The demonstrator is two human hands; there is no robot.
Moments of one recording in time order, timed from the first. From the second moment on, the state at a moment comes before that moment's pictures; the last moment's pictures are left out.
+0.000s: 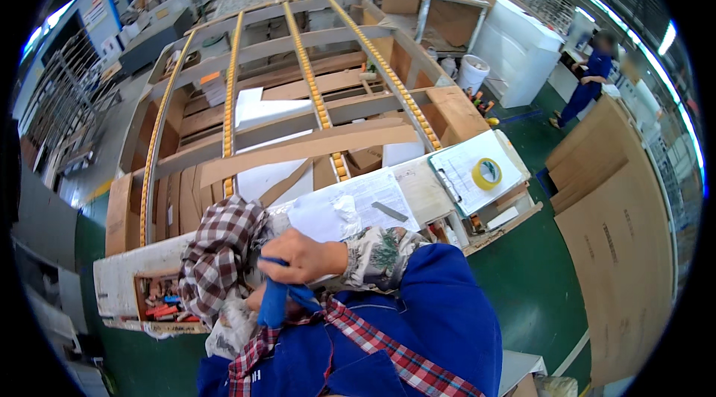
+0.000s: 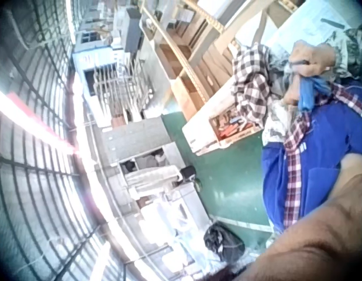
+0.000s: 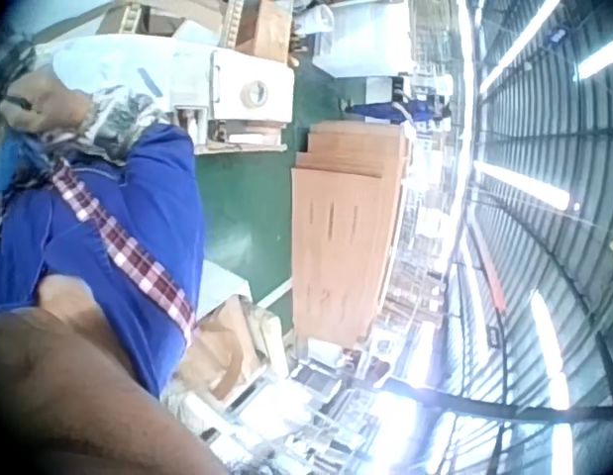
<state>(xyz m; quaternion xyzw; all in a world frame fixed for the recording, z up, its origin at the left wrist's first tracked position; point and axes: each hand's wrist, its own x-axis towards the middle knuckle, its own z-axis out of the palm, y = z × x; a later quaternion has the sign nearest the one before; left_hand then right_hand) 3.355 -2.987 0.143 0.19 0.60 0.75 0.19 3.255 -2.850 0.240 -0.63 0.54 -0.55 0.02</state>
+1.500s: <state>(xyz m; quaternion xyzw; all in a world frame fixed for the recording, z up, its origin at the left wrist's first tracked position) 3.330 -2.951 0.203 -0.04 0.88 0.16 -0.44 3.230 -2.870 0.241 -0.30 0.64 -0.71 -0.05</state>
